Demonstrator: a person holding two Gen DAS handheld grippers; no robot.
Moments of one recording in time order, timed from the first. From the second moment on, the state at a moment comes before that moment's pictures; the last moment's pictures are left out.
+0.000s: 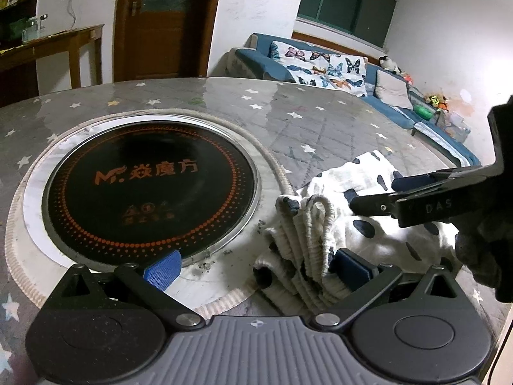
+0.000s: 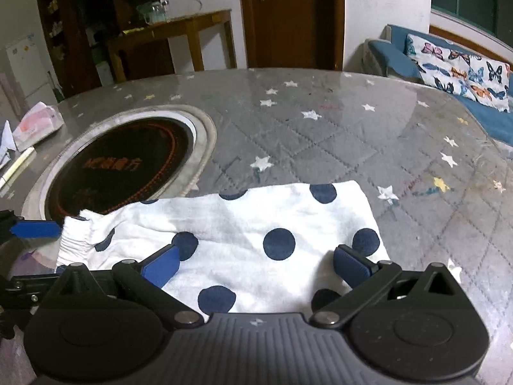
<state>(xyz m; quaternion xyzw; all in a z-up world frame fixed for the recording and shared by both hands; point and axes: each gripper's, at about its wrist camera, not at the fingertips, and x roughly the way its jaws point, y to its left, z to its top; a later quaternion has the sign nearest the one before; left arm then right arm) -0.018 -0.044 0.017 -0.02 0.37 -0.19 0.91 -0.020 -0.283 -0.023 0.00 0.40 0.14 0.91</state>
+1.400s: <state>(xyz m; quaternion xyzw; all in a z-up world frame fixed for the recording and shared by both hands) -0.024 -0.053 0.036 -0.01 0.39 -0.13 0.91 -0.115 -0.273 0.016 -0.11 0.30 0.26 0.91</state>
